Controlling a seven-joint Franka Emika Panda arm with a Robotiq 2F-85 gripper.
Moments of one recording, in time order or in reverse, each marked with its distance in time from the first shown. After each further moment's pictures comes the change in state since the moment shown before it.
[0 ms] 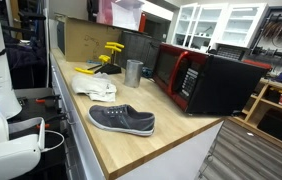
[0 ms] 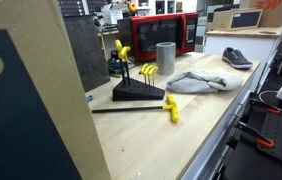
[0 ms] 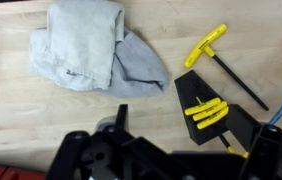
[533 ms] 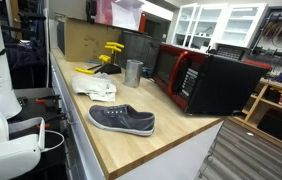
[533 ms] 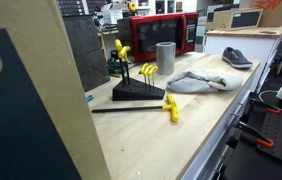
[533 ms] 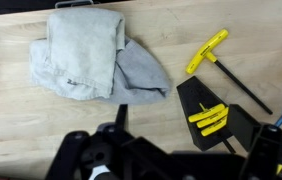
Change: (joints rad) arm -0.017 -0.019 0.001 -0.035 0.020 0.001 -0.001
